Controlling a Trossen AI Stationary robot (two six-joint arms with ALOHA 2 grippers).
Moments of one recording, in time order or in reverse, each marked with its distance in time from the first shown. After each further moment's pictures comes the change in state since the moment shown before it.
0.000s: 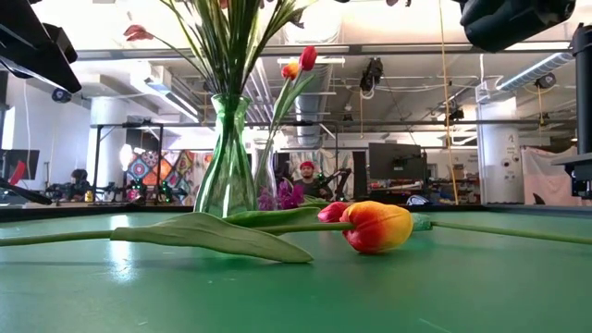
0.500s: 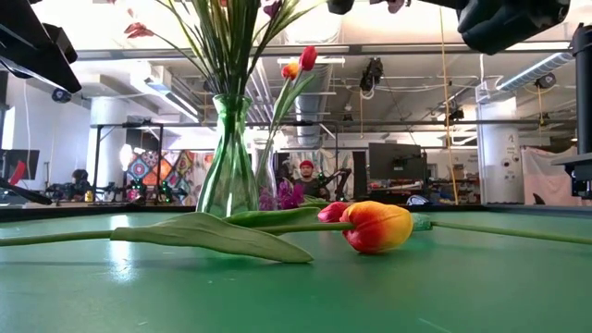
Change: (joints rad) left arm 0.000 0.000 0.000 0.000 0.000 0.000; right arm -0.018 0.000 -0.002 -0.062 0.028 0.032
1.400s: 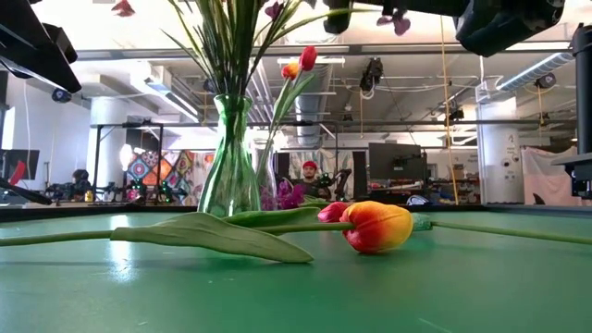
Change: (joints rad) left arm 0.000 0.000 0.000 0.000 0.000 0.000; right arm -0.014 -0.001 0.000 -0.085 0.042 0.134
